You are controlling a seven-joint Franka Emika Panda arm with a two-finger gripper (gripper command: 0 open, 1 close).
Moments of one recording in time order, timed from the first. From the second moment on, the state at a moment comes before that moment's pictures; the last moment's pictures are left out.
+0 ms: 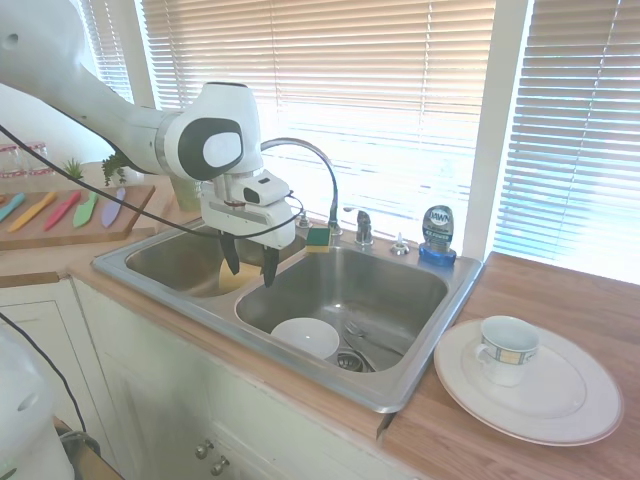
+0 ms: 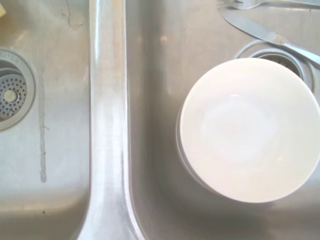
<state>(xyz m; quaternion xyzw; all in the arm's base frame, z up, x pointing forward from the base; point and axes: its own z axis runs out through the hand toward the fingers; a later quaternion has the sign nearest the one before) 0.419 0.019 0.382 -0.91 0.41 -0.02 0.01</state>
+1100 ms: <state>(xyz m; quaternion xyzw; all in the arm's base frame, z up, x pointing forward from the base) 0.420 0.013 0.376 -0.91 0.40 -0.02 0.00</state>
